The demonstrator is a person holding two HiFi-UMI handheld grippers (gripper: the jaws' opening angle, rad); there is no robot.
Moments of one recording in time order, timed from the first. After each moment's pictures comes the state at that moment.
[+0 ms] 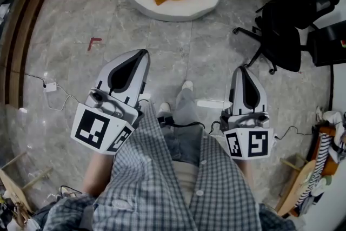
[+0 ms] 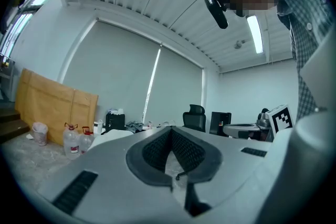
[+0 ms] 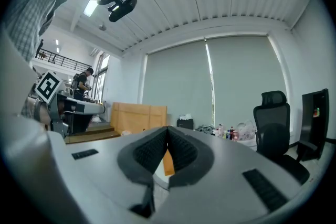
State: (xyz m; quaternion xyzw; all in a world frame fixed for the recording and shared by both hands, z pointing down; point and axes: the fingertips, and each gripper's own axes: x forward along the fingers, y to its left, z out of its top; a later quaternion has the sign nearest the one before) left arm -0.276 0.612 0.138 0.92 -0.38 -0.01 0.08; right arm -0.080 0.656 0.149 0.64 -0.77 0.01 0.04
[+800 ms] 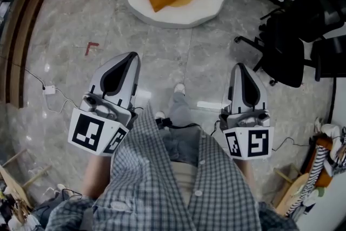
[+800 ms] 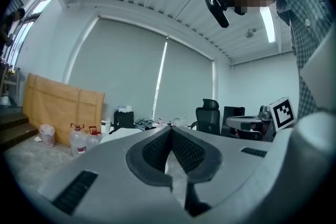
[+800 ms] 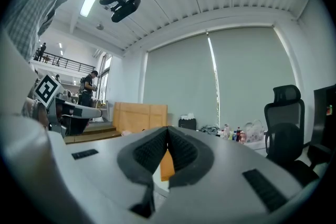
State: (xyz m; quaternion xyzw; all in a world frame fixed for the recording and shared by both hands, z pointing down) left arm -0.233 0.504 0.155 0.90 -0.42 0.02 0.09; right arm -0.024 0.532 0.155 0.61 -0.79 0.02 0.04
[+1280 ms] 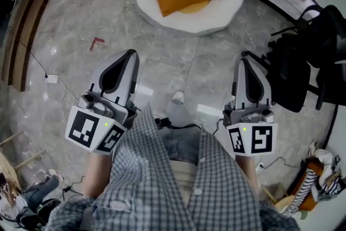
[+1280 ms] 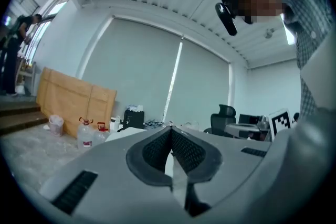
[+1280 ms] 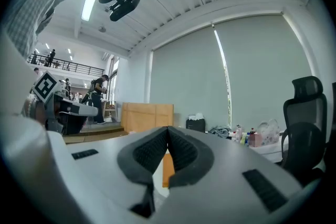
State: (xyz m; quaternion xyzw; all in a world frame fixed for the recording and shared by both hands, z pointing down) left arm -0.214 0.428 0.157 0.86 -0.49 -0.01 0.13; right arm 0.007 0.425 0.162 0.56 -0.82 0.02 0.04
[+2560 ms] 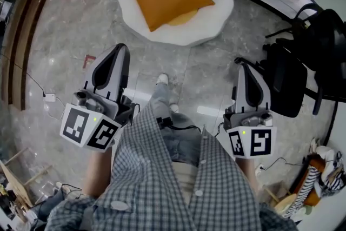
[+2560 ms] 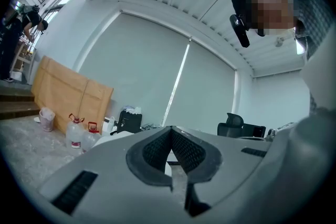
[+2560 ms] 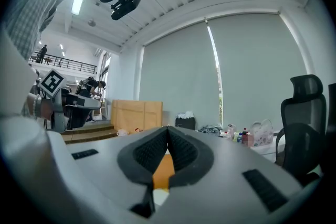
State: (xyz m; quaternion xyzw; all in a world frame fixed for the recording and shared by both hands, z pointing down) left arm -0.177 0.294 0.151 0.86 -0.48 -0.04 0.16; right arm 0.067 0.327 0.172 0.59 -0.80 0.03 0.05
